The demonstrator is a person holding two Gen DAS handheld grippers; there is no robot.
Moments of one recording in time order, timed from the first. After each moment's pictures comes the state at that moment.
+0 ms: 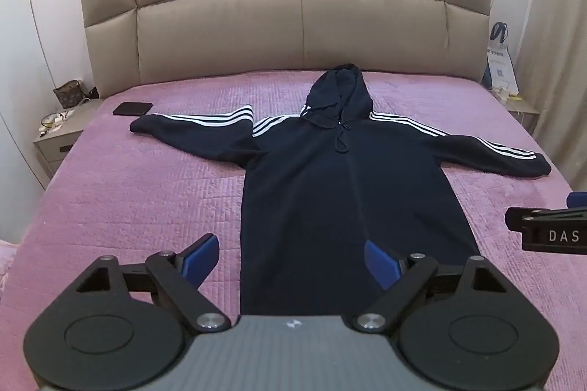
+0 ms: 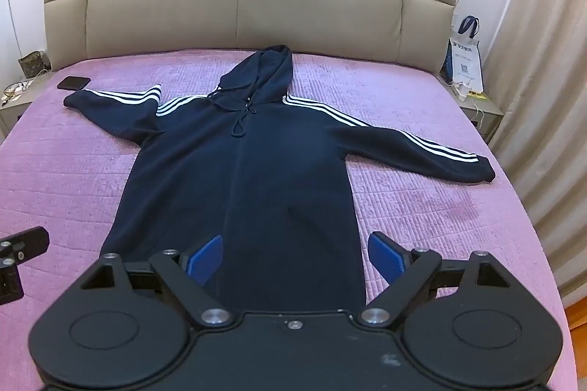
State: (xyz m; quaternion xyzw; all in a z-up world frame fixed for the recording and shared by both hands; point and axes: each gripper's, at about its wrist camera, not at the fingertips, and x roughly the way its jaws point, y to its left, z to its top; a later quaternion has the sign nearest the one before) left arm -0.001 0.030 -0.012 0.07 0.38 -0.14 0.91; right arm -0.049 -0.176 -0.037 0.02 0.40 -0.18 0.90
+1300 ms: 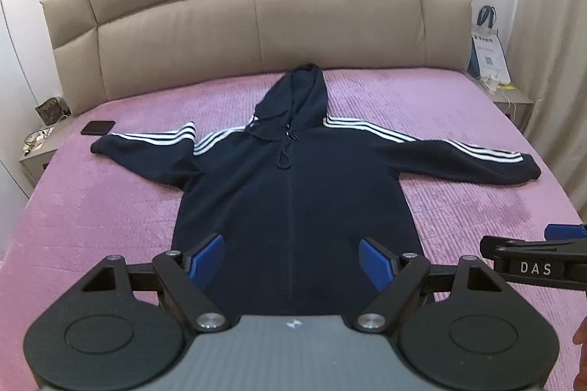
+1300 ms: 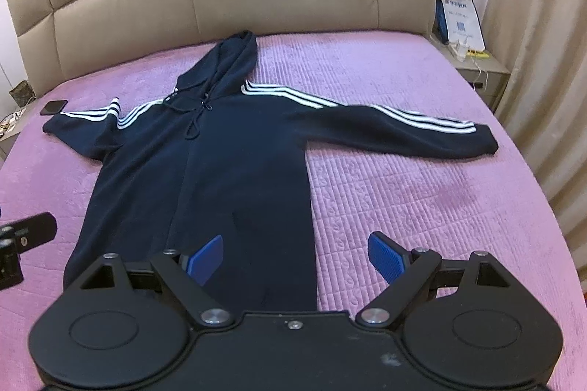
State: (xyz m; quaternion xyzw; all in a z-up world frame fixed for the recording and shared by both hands) left arm 0.013 -0.152 -0.007 0.10 0.39 -0.14 0.91; right arm -0.042 -0.338 -0.062 0.10 0.41 -0.15 0.89
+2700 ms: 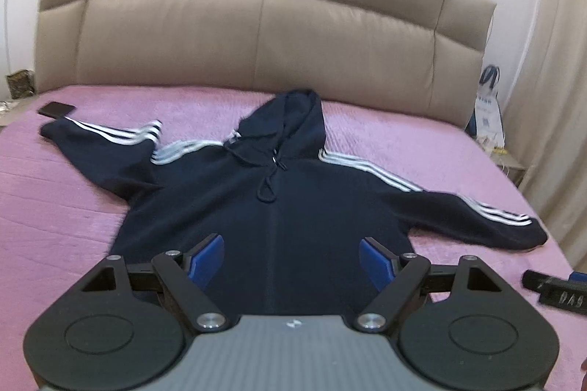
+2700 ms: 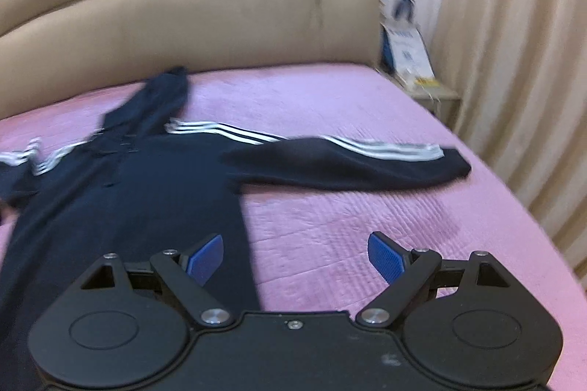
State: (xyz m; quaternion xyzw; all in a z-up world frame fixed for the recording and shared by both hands) left arm 0.143 -0.139 -0.147 -0.01 0.34 -0.18 0.92; right arm 0.032 -0.429 -0.190 0.10 0.33 -0.28 0.90
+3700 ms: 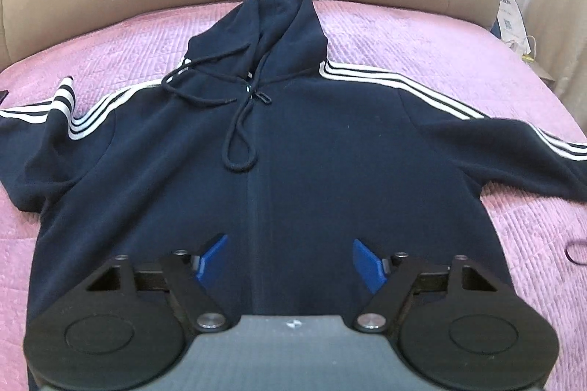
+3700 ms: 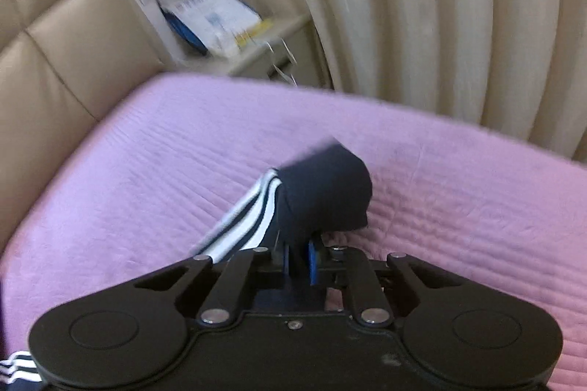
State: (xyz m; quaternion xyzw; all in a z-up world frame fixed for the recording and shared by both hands) left arm 0.300 -0.227 -0.261 0.09 0.46 -0.19 0.87; right arm 0.099 -0.782 -0.267 0.33 0.22 -0.45 0.80
